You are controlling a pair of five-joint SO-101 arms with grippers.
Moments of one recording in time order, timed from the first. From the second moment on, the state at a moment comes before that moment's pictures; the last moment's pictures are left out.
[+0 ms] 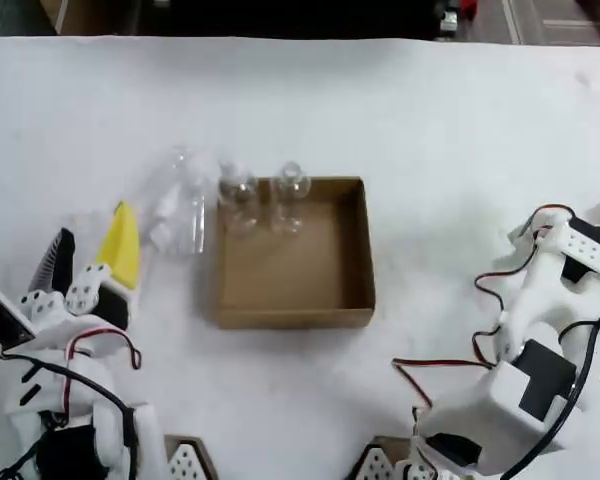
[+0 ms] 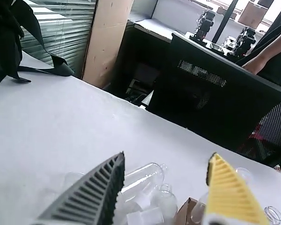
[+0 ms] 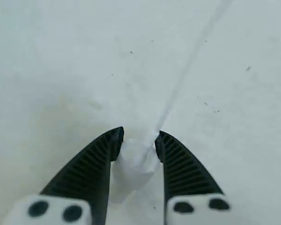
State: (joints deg) left arm -18.9 -104.8 70.4 54.8 21.8; right arm 30.6 4.9 22.3 47.6 -22.2
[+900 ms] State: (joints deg) left arm -18.9 -104.8 70.4 54.6 21.8; right arm 16.4 -0.4 5.3 76.6 16.0
